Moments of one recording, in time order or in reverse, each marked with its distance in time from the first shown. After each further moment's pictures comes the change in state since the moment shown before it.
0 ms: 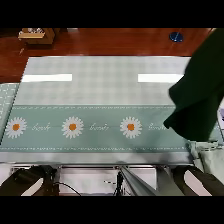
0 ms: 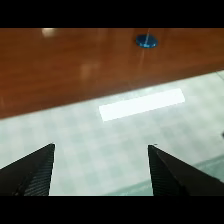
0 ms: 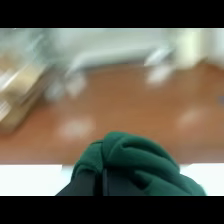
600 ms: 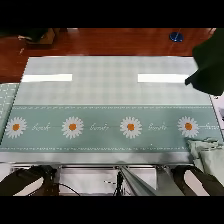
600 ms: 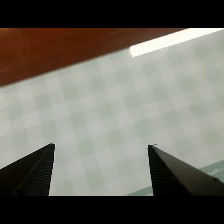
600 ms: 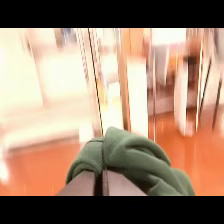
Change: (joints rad) left arm 0.031 -0.302 -0.074 0.060 0.149 0.092; right arm -0.085 0.077 -0.124 -0.320 -0.483 0.097
